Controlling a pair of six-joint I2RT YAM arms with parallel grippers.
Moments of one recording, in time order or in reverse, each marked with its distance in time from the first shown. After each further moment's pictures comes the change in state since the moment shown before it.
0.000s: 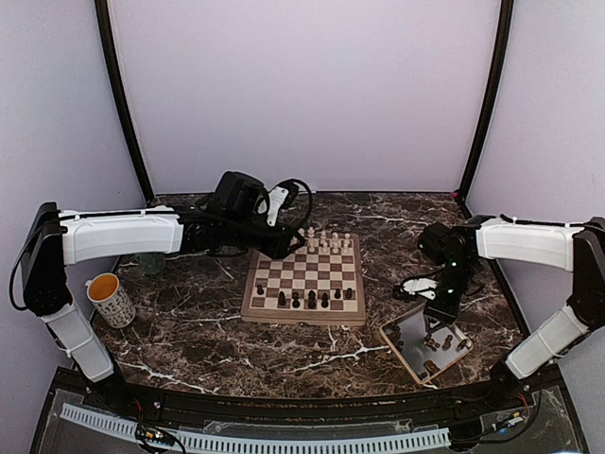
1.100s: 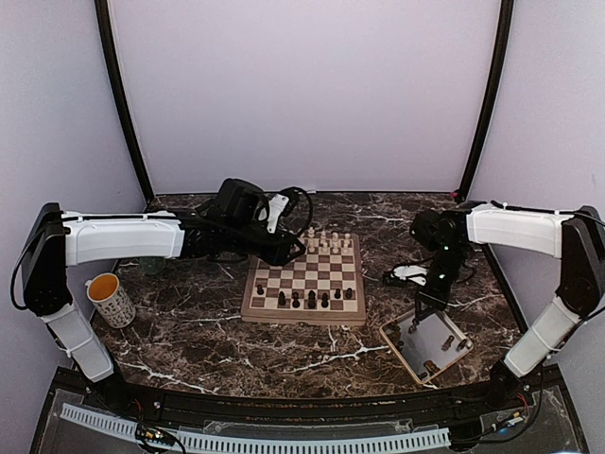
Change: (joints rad) left arm 0.000 0.000 -0.042 0.032 0.047 -0.005; right arm -0.001 0.108 0.127 -0.046 -0.093 -0.005
